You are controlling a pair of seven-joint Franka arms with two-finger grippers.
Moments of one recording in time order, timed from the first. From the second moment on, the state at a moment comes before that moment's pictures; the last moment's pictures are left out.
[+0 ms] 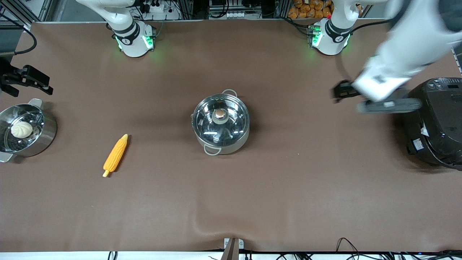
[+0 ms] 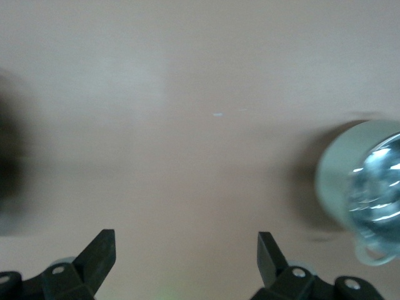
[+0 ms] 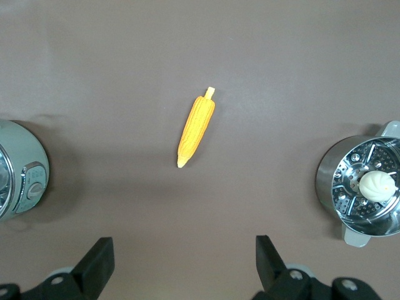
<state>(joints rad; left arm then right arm) -0.23 0.15 -0.21 -1.53 0.02 1.64 -0.49 -0.08 0.00 0.05 -1.51 0.00 1.51 -0.08</state>
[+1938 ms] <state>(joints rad) -0.87 0.68 0.00 -1.27 0.03 2.04 -1.08 -0.15 0.45 0.05 -1.53 -0.03 1.79 0.09</state>
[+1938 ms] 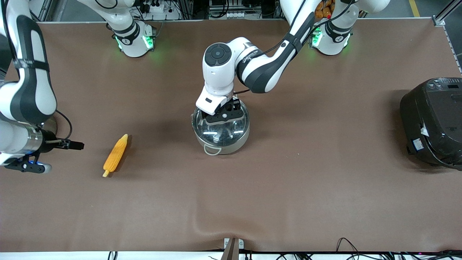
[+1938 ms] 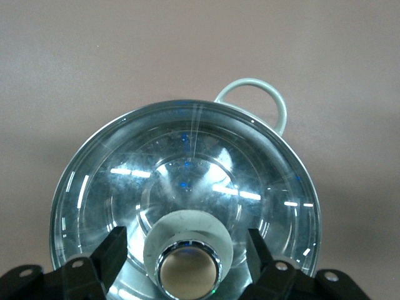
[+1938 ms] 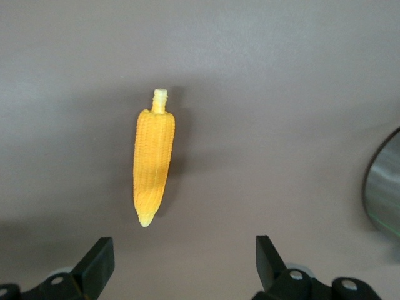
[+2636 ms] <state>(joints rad) -0.87 0.69 0.00 -1.27 0.03 2.05 -1.10 -0.12 0.50 0.07 -1.81 0.06 2.16 0.31</state>
